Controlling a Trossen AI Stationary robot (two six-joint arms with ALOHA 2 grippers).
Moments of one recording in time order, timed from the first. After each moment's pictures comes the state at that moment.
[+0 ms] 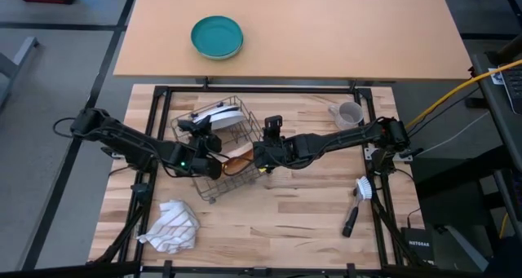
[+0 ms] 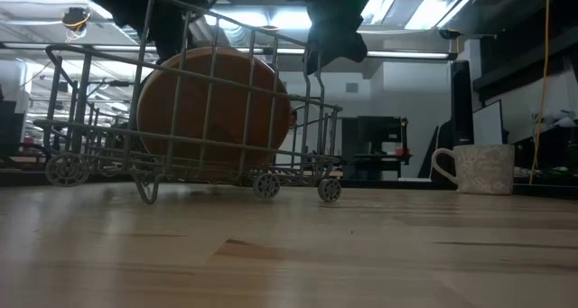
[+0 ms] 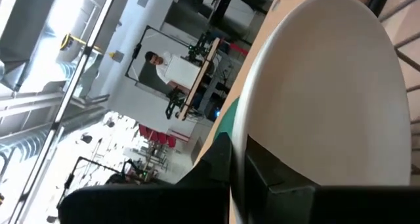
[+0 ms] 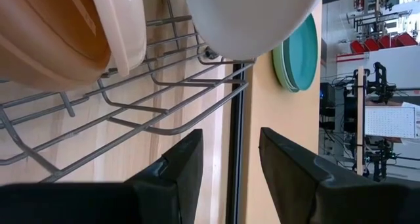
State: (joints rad) left arm -0.25 1.36 0.83 -0.52 -1.57 0.00; right arm 0.14 1.85 1.58 -0.76 0.82 -0.35
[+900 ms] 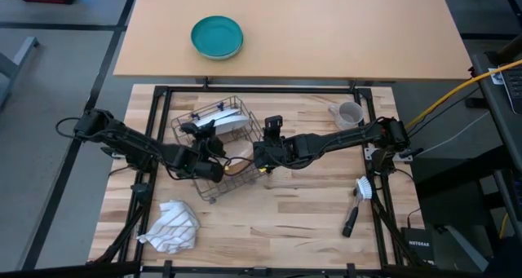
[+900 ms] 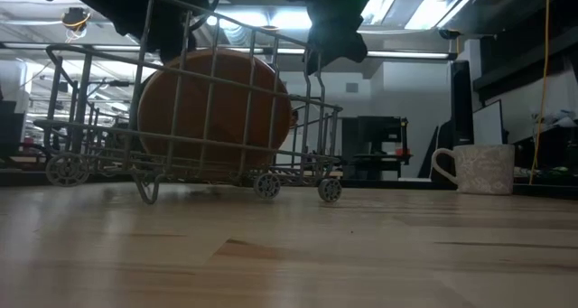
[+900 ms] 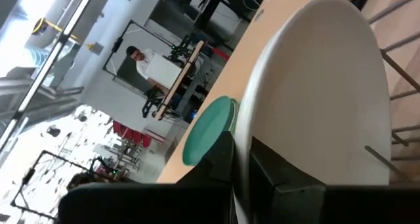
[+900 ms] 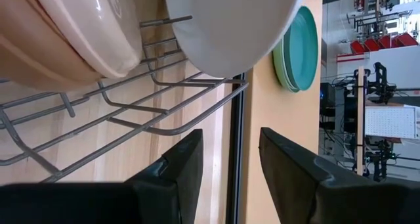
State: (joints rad) left arm -0.27 1.42 0.83 -0.54 -1.48 -0.20; right arm 0.14 1.85 1.58 -0.76 0.82 -0.35
